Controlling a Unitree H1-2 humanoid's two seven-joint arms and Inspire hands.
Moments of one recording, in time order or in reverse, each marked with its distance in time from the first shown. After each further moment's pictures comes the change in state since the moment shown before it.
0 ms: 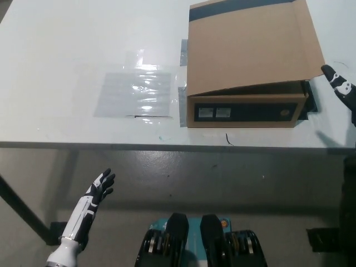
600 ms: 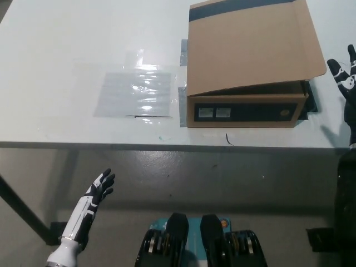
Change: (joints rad) left_arm 0.000 0.000 0.000 0.000 0.000 0.000 0.000; right_arm -0.032 0.021 -0.032 0.078 0.191 0.049 0.031
